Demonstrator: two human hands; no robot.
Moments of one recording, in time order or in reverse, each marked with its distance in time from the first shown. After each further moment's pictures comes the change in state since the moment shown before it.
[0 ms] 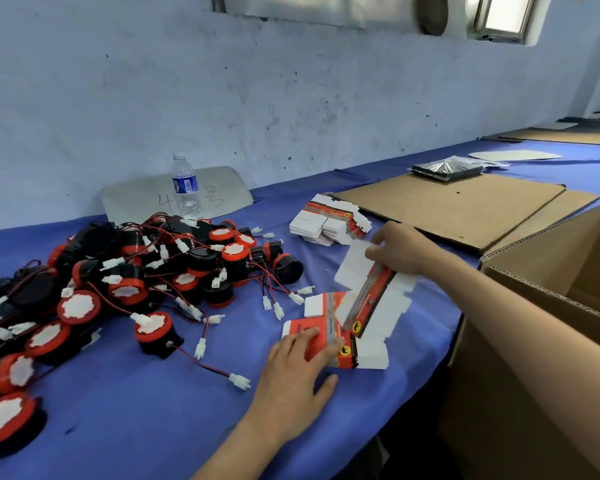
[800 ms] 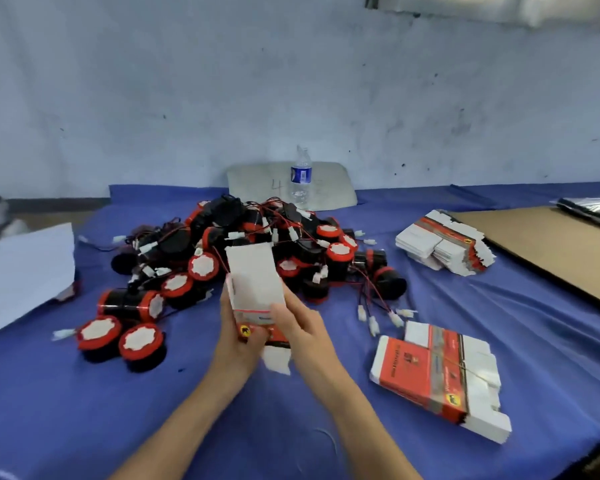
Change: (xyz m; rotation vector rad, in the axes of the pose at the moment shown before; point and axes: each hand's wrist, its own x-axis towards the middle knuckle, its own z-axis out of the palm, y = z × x) left_hand -0.069 -0.112 -0.073 -1.034 0.685 -0.519; right_hand -0.078 -0.199 0.162 1.343 -0.436 -0.515
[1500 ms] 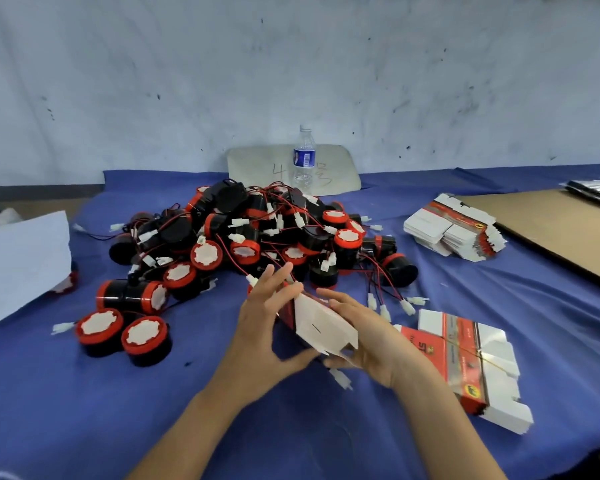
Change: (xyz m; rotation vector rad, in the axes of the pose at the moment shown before) left_hand 0.000 -0.007 -0.003 0.528 -0.173 0.564; right_hand 0.002 -0.002 -0.058 0.115 0.177 0.642
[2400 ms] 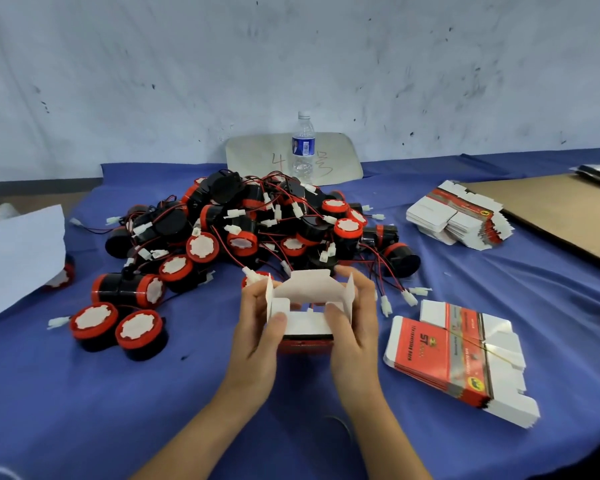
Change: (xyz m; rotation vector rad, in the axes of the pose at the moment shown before) left_hand -0.007 0.027 0.011 -0.622 0.203 -0.440; right_hand -0.009 0.037 0.039 0.053 0.261 -0.901
